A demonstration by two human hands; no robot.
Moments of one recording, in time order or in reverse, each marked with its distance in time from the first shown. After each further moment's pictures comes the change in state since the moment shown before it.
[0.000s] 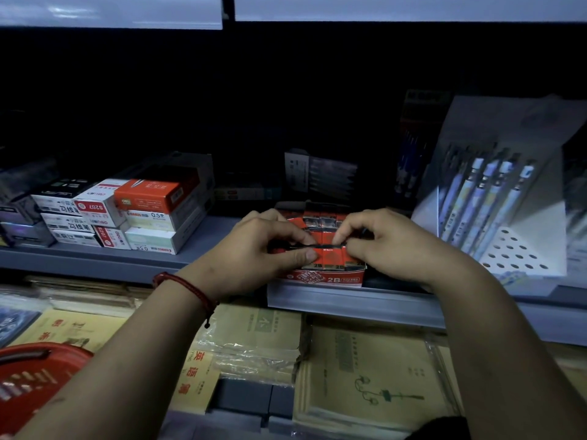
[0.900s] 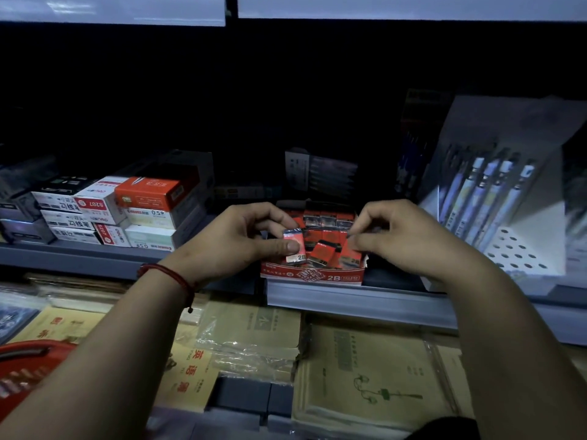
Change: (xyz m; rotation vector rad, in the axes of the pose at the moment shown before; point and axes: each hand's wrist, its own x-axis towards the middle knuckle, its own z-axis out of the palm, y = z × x) left_hand -0.005 0.004 -0.019 -0.459 -0.037 -0.115; right_hand -0.004 0.003 -0.007 0.107 0.128 0.064
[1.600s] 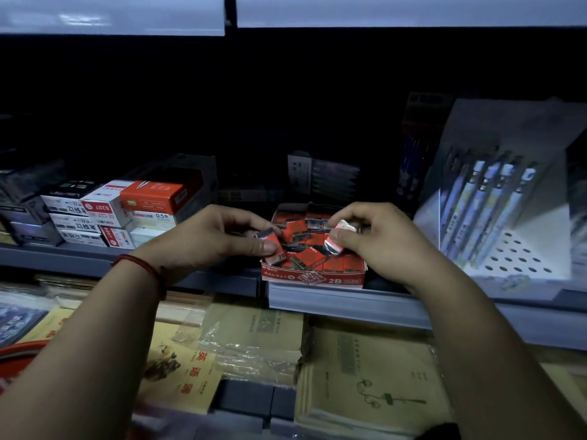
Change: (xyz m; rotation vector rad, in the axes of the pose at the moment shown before) left_hand -0.012 0.011 -0.027 0.014 -0.031 -0.177; right_hand 0.004 -0.004 0.020 0.055 0.061 -0.068
